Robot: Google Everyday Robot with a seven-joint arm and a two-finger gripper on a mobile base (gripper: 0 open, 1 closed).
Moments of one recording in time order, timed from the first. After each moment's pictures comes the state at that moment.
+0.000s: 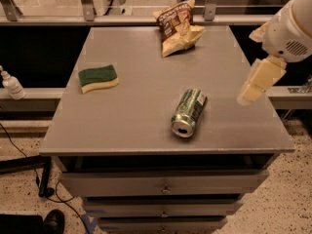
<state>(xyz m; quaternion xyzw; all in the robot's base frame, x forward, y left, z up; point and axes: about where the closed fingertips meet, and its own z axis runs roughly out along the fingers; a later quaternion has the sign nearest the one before) 0.517 -0.215 0.951 -0.57 0.79 -0.01 0.25</state>
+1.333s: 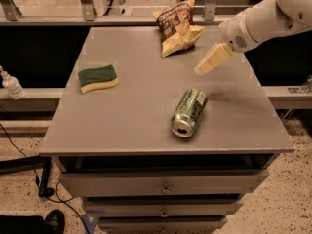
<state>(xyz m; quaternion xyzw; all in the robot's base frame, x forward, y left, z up) 0.673 -0.168 0.911 -0.49 0.77 0.07 0.39</state>
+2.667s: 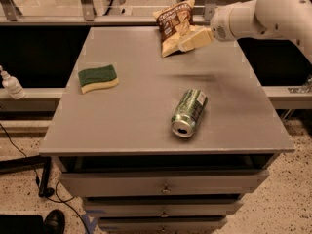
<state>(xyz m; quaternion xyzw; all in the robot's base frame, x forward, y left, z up) 0.758 -0.153 0.930 -0.39 0.76 0.07 0.52</state>
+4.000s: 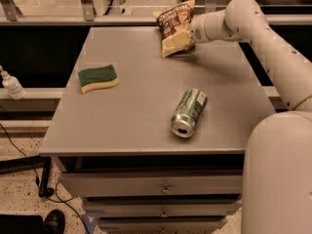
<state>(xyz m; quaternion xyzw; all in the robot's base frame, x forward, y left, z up) 0.851 -0.103 0.873 -0.36 0.77 0.15 0.51</state>
